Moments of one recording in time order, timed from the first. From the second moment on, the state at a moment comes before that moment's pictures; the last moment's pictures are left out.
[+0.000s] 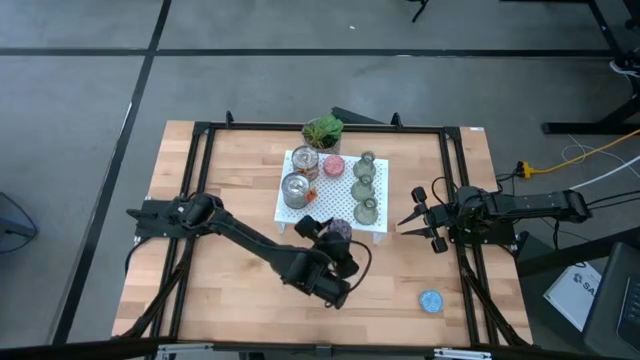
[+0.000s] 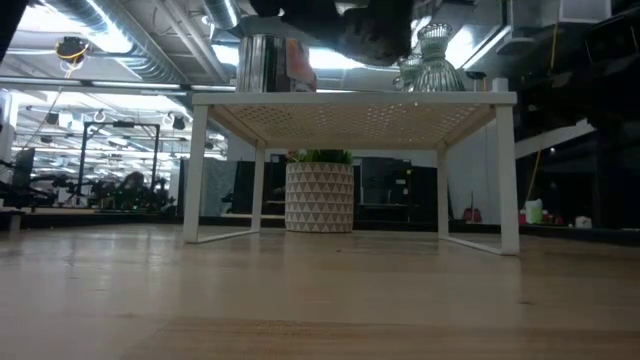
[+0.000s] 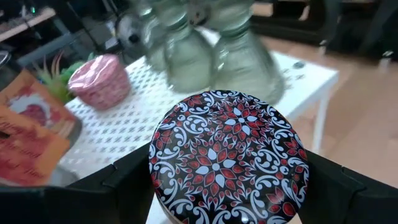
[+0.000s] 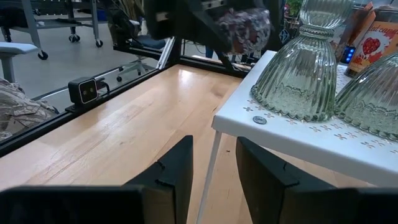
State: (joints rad) left arm -0.43 2.18 1.97 -1.01 -1.14 -0.96; right arm 0.07 0.19 0.01 0.05 -0.26 -0.15
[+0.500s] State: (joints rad) left arm -0.32 2.18 1.97 -1.15 -1.10 -1.06; right arm 0.07 0.19 0.01 0.05 -0.26 -0.15
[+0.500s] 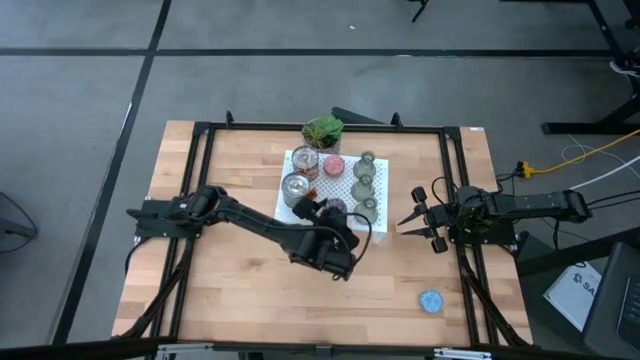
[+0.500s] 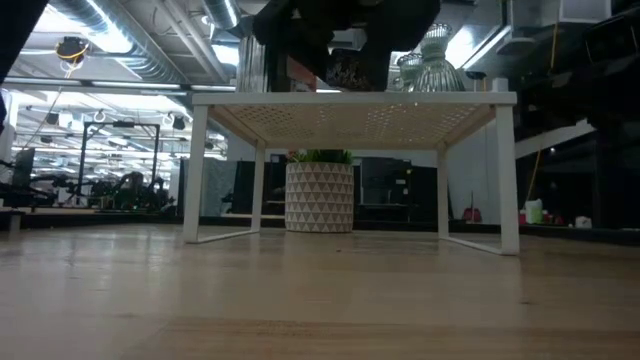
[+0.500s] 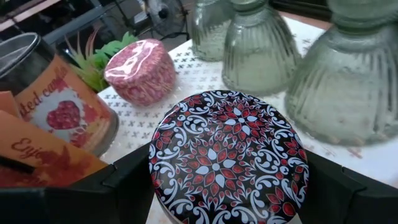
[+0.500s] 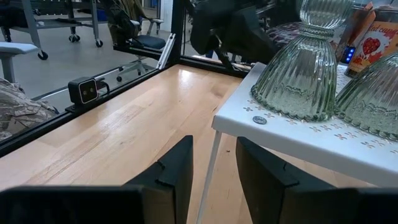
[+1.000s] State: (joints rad) left arm -0.31 2.18 1.97 -1.18 -1.11 -1.14; right arm 0.07 0.19 0.01 0.05 -0.26 -0.15
